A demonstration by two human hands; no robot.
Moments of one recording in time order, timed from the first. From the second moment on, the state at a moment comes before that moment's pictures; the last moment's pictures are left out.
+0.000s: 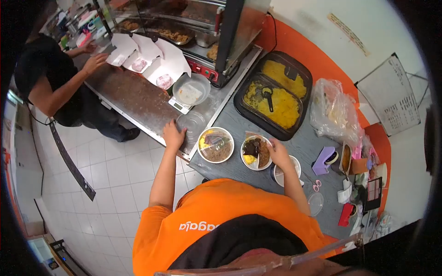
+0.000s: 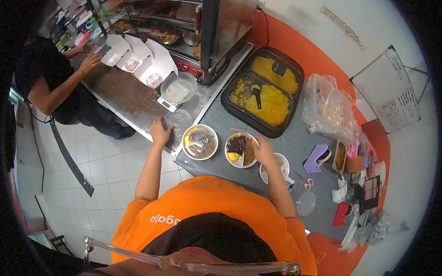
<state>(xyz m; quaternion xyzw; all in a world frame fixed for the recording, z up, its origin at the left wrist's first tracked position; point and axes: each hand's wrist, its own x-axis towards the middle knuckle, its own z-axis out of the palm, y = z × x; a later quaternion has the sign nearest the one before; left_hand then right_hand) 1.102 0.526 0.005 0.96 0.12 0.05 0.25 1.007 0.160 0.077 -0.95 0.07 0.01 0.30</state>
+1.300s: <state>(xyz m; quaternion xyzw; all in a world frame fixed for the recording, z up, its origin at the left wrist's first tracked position) 1.020 0.356 0.079 0.84 -0.22 -0.13 0.49 1.062 0.146 0.105 -0.90 0.04 0.18 0.39</state>
